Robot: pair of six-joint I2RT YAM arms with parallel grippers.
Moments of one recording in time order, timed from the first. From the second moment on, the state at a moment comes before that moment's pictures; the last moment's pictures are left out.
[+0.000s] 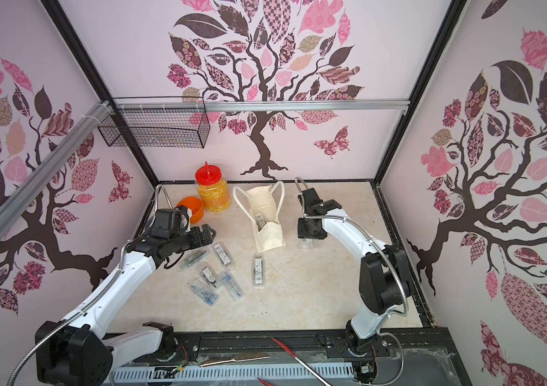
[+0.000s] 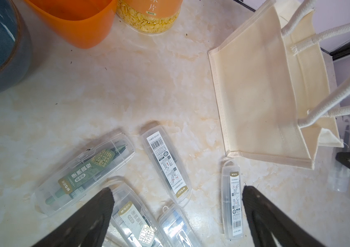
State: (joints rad) left arm -0.21 1.18 0.94 -0.59 0.14 -0.43; right arm 0.38 1.64 1.39 -0.90 0.06 0.42
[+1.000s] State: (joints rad) left arm -0.21 1.16 0.94 -0.60 0.14 -0.44; right arm 0.60 1.90 1.98 -0.84 0.02 0.25
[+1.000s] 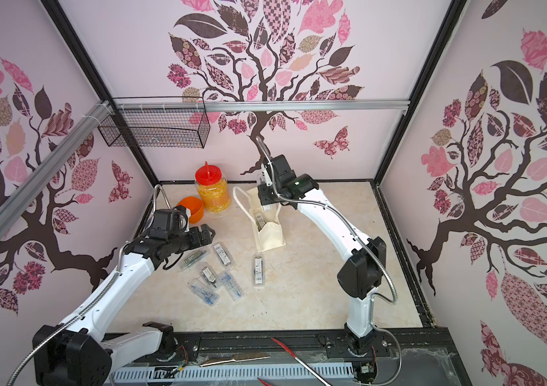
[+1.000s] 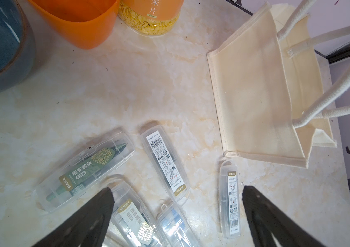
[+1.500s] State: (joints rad) left arm -0.21 1.16 0.94 -0.61 0.14 -0.44; right arm 0.63 2.08 1.99 -0.83 0.07 0.21
